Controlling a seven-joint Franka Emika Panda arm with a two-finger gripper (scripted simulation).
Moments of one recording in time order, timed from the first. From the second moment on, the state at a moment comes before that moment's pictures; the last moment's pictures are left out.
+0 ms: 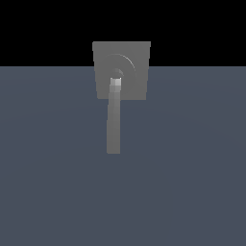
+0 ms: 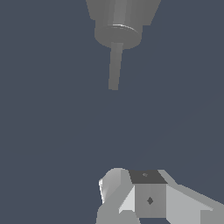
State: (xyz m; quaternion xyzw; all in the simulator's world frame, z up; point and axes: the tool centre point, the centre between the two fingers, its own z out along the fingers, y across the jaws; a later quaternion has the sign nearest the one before) arm -0.250 0.010 0.474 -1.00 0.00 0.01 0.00
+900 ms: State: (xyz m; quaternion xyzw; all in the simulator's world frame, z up) arm -0.244 0.003 0.473 -1.00 -0.01 0.01 0.01
